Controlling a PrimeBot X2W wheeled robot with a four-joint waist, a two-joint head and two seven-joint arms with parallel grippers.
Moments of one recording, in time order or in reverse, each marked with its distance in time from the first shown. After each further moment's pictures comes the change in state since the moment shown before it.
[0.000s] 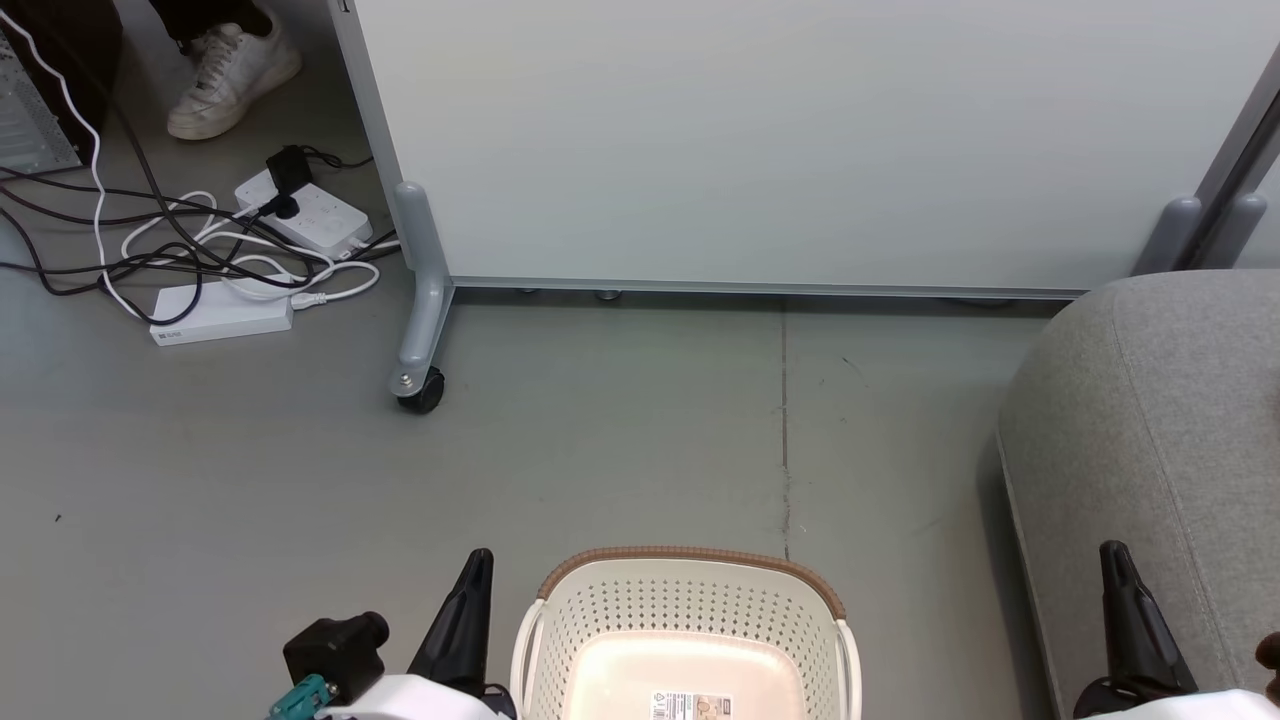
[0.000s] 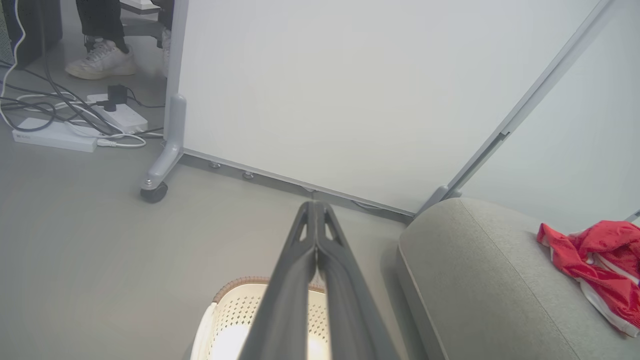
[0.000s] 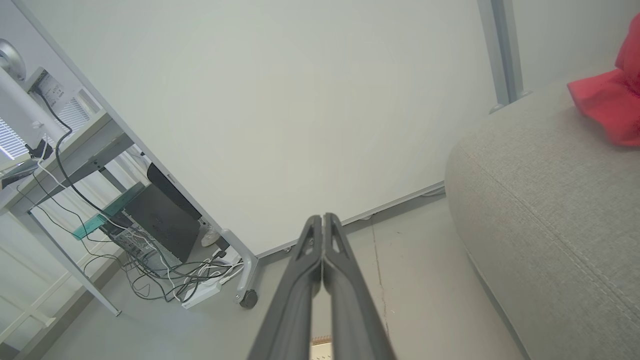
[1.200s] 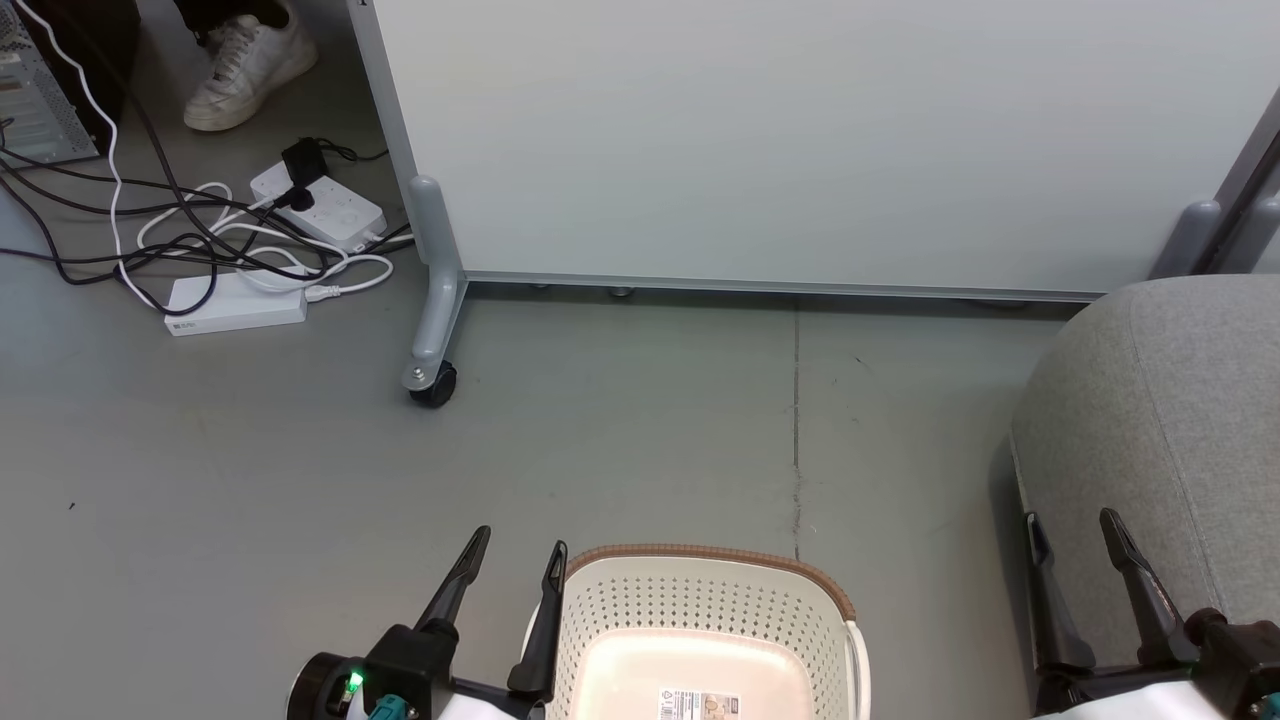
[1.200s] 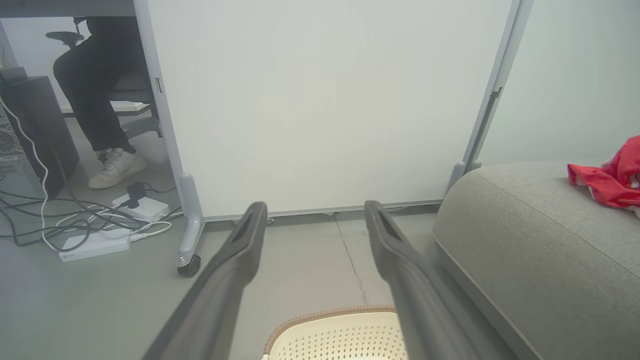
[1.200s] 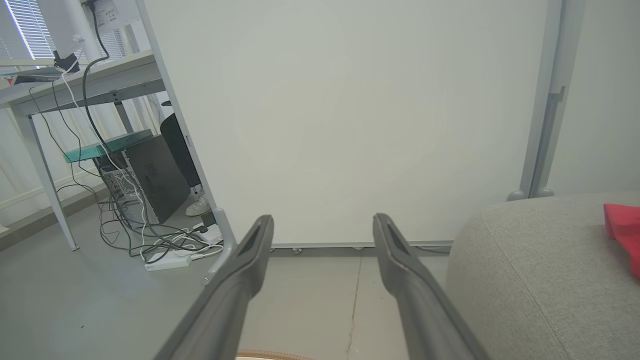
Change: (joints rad) left arm 0.006 -0.003 -0.035 -0.058 0.360 0.041 -0.070; right arm -0.026 -0.004 0.048 -0.025 -0.334 0.000 -0.077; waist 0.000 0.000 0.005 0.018
